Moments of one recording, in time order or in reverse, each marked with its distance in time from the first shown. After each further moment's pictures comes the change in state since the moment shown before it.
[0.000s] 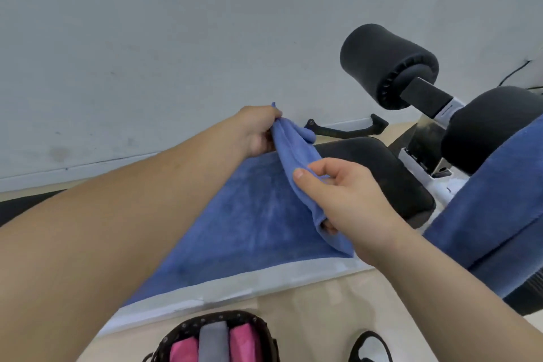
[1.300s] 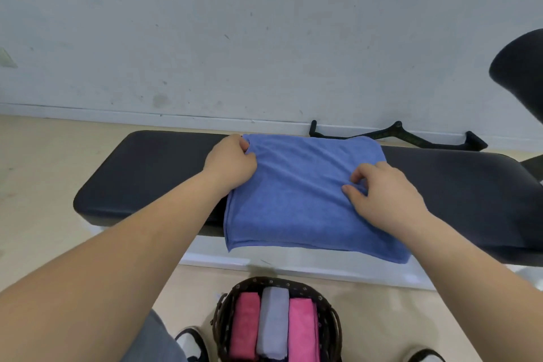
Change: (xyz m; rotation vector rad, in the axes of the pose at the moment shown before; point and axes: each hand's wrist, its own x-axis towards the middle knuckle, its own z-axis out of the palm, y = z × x) left_hand -0.074 -0.119 -0.275 0.757 0.557 0.192; right_hand 0.050 0.034 0.131 -1.141 -0.122 -0.172
